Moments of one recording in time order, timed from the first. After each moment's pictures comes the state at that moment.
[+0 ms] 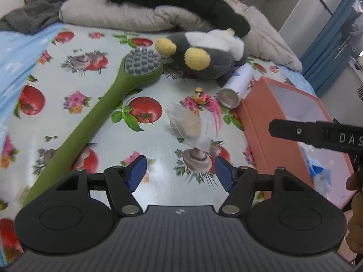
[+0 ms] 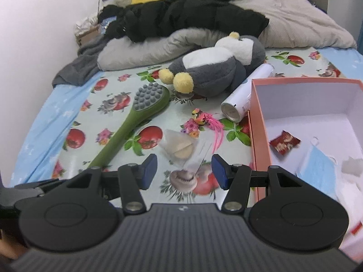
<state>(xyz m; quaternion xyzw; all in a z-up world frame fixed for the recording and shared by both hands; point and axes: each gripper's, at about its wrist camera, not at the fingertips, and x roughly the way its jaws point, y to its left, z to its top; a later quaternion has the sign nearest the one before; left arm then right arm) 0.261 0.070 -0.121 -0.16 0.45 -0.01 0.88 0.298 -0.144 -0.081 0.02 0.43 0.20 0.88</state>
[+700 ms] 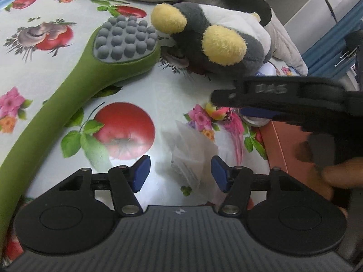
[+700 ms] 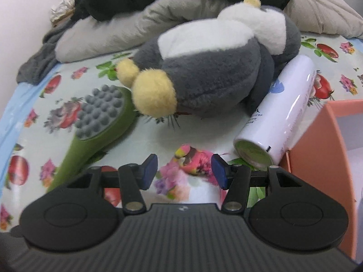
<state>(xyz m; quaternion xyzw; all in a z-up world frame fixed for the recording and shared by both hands) 0.391 0.088 -0.225 -0.22 0.47 -0.05 0.86 0.457 -0.079 -0.187 0.00 0.47 0.17 0.87</state>
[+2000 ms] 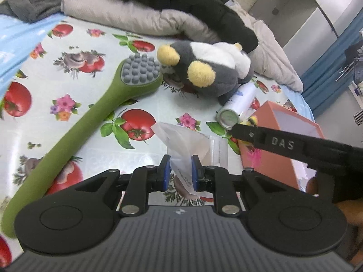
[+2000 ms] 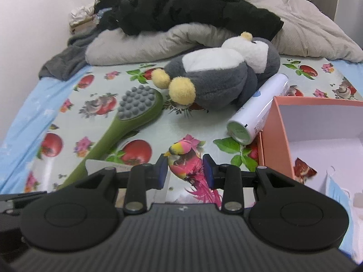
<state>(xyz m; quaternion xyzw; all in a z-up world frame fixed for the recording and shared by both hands) 0.286 0.080 -0.119 -0.22 0.43 0.00 0.88 0.345 -0.106 -0.104 -0.02 0.42 0.19 0.89</state>
